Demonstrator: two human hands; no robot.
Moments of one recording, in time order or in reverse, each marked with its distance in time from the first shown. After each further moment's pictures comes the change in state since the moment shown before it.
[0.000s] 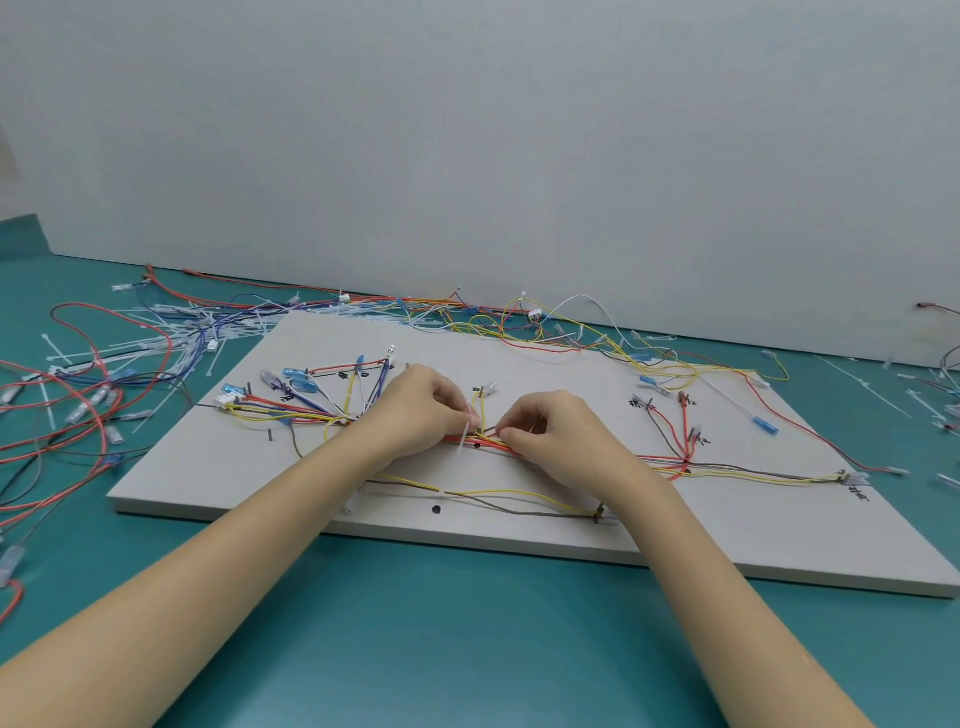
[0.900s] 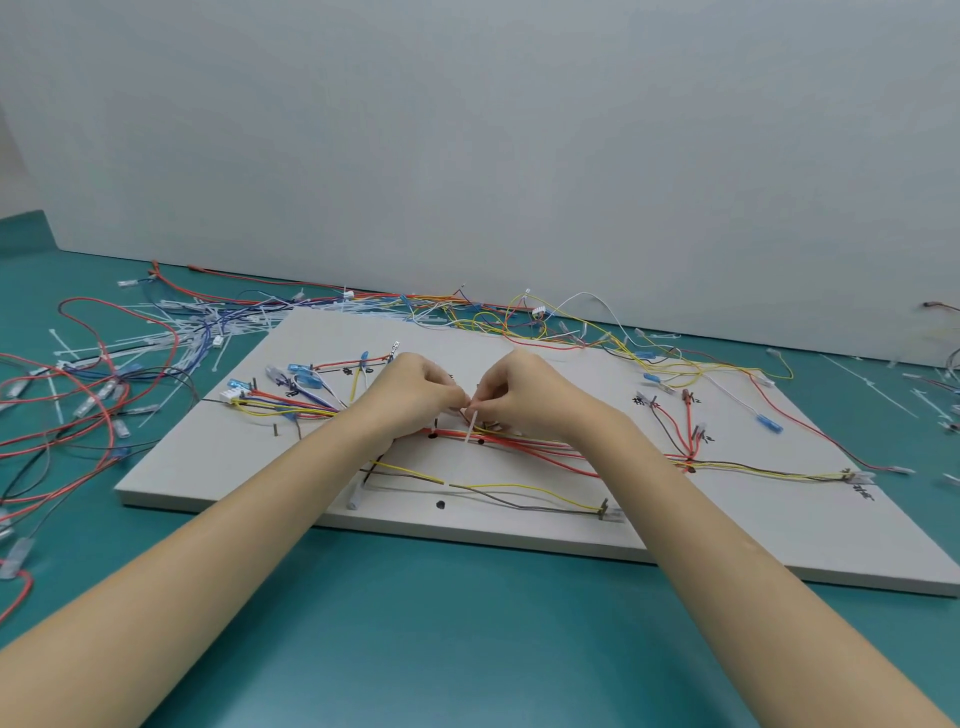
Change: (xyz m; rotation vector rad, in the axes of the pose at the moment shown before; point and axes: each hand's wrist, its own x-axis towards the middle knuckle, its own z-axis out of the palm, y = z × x) left_hand 0.002 0.002 -0.010 -0.095 0.069 -0.106; right_hand 0.041 -0.030 -0.001 -0.045 -0.172 -0.010
